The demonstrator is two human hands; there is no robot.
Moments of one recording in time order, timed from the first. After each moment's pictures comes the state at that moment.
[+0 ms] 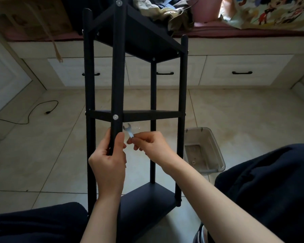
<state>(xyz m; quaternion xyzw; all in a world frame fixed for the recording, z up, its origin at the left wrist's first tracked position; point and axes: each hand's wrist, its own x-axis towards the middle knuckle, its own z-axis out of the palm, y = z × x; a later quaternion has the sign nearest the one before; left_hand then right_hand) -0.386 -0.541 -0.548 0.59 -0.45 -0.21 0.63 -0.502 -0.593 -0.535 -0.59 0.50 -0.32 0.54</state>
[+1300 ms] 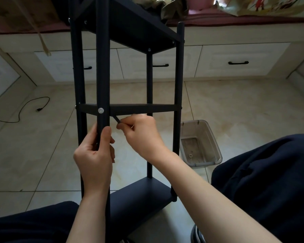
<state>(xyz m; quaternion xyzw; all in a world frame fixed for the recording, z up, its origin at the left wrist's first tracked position) -0.373 -0.549 -0.549 0.57 -0.47 -0.22 0.64 -0.482 -0.604 -0.529 -0.69 0.52 -0.38 0.33</state>
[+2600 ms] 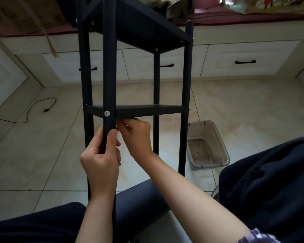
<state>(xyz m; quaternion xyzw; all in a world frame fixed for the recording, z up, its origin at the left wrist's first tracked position) -0.369 -0.548 -0.553 0.57 -0.46 -0.22 0.64 -0.438 -0.623 -0.571 -0.63 0.43 -0.58 0.28</state>
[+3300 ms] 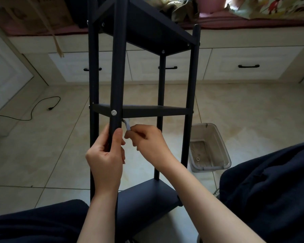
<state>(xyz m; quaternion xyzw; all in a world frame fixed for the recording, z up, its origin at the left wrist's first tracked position) -0.370 -0.547 -0.551 0.57 -0.47 -0.22 0.64 -0.478 -0.596 -0.541 -0.63 0.48 -0.38 0.48</state>
